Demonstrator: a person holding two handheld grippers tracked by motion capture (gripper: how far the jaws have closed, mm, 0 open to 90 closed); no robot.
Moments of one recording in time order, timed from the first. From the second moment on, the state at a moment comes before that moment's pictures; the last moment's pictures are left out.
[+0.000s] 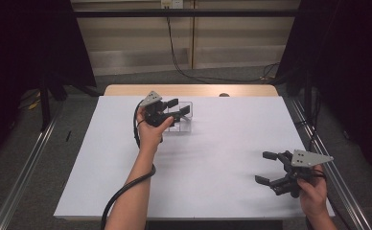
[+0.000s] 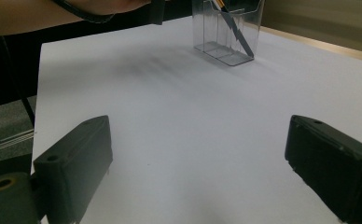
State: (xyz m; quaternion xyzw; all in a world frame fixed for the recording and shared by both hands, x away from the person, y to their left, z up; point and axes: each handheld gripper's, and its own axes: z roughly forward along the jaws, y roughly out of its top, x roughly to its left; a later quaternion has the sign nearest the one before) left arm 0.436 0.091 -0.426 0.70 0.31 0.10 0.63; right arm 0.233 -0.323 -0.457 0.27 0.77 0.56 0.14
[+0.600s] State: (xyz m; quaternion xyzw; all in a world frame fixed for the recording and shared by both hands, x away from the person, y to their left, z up) left arm 0.425 0.110 -0.421 0.71 0.31 0.11 0.63; right arm 0.233 -0.320 -0.457 0.26 0.77 0.56 0.14
